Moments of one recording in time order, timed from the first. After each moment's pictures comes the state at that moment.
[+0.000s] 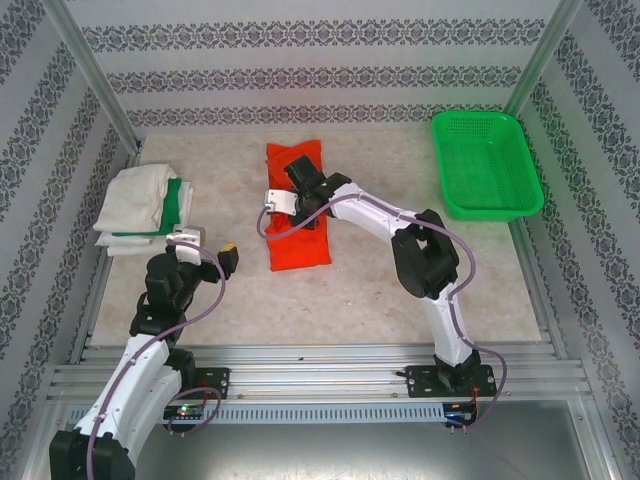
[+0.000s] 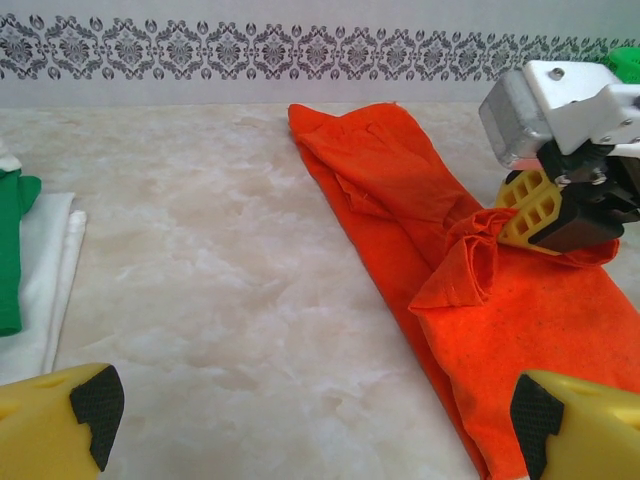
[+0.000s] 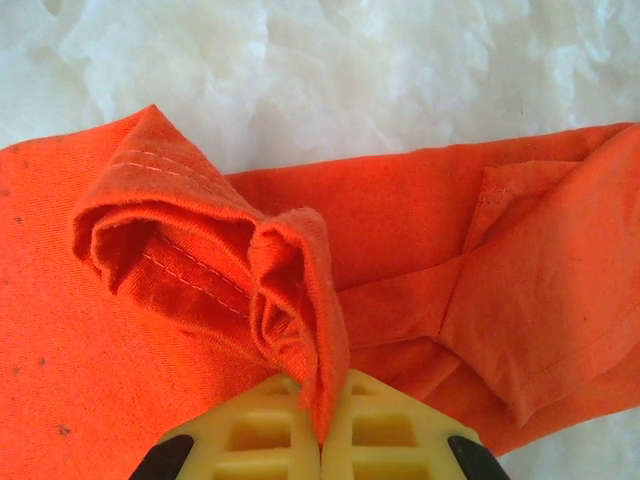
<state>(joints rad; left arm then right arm) -0.08 0.62 0.27 0.08 0.14 -0.06 0.68 2.18 1.82 -0.64 -0.09 -0.82</state>
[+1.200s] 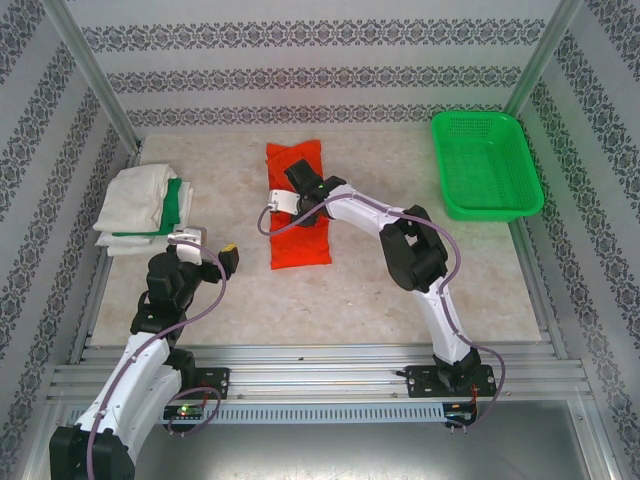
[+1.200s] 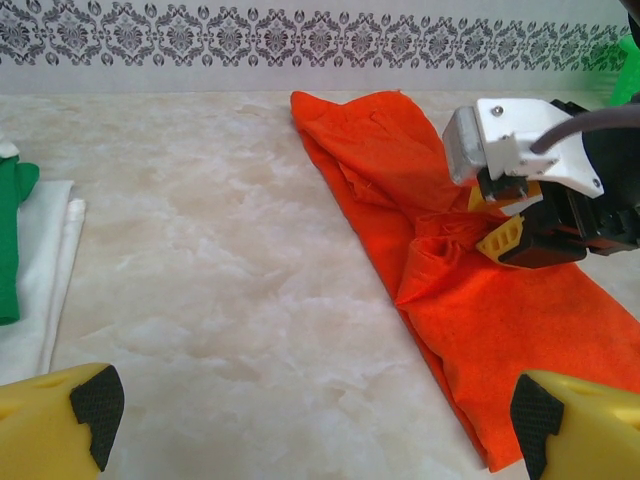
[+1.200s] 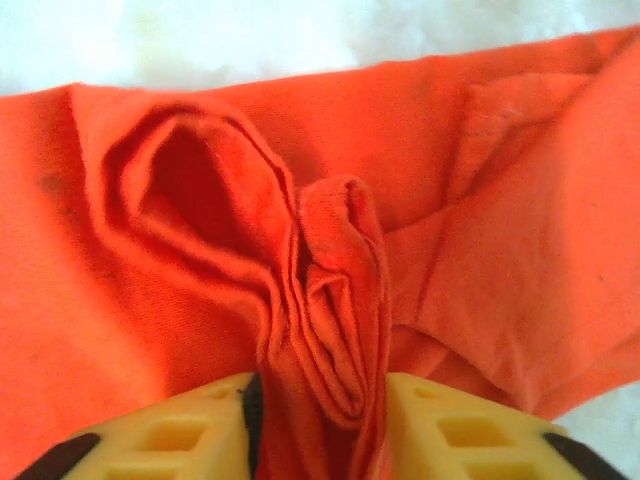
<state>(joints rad) -0.08 0.65 0.27 0.08 0.14 -0.06 0.66 2.28 1.85 -0.58 0.03 -0.78</state>
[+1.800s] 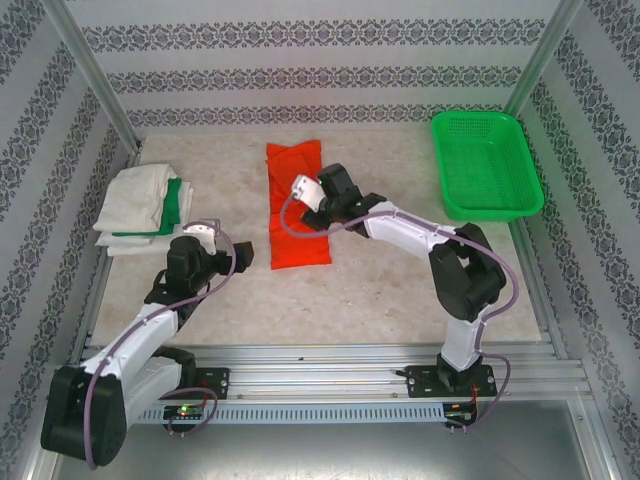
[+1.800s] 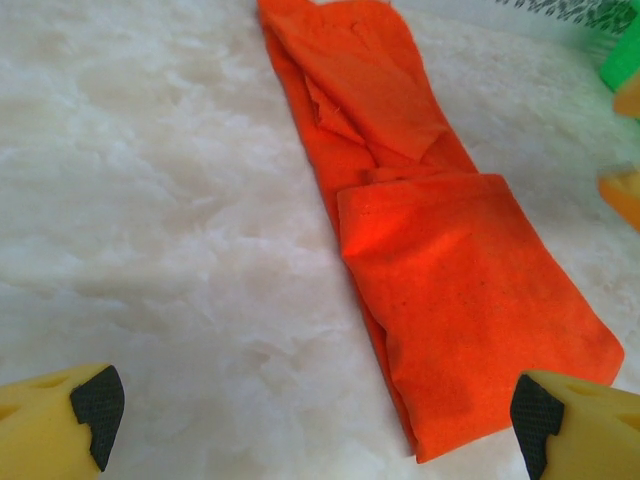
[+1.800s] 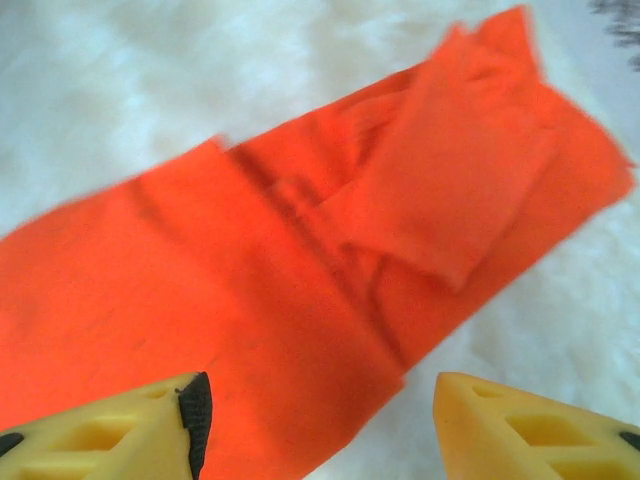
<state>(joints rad) -0.17 0.97 0.36 0.14 0.14 -0.28 0.65 1.84 1.31 -0.23 -0.06 -0.51</state>
